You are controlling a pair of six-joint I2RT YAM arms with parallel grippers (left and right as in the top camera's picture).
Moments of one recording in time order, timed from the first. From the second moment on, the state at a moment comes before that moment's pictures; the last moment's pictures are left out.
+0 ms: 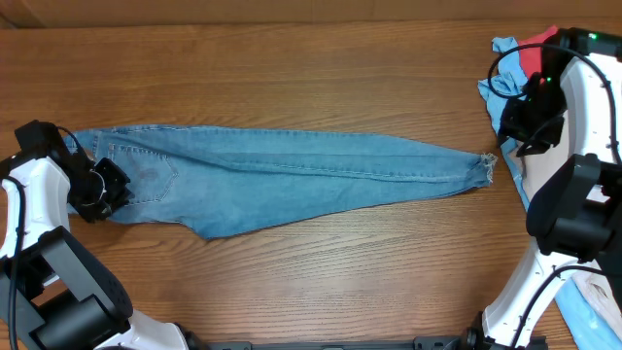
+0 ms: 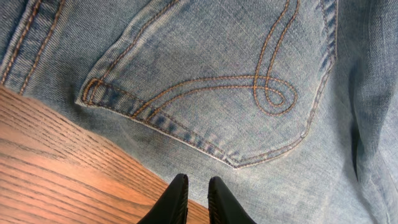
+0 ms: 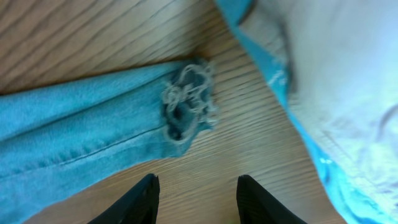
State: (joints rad) left arm 0.55 1.77 1.26 -0.97 0.23 -0.28; right arm -0.26 2.18 2.01 -1.58 -0.05 0.17
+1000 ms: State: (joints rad) left arm 0.55 1.77 1.26 -0.95 0.24 -0.28; right arm -0.24 2.18 1.78 -1.58 -0.12 0.14
